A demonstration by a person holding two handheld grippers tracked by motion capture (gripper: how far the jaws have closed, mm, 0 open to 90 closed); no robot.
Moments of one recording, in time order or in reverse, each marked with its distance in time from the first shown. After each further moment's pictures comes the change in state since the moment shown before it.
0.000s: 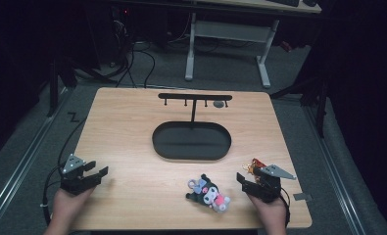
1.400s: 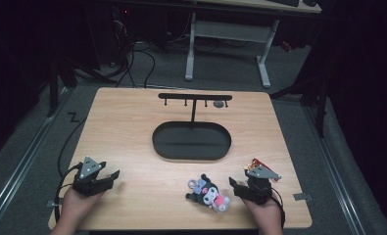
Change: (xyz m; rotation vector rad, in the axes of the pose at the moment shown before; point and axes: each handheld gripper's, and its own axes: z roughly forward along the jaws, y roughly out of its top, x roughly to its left) left arm -0.033 0.004 0.007 0.017 -0.005 0.154; right arm 0.025 0.001 0.009 0.098 -0.007 -0.152
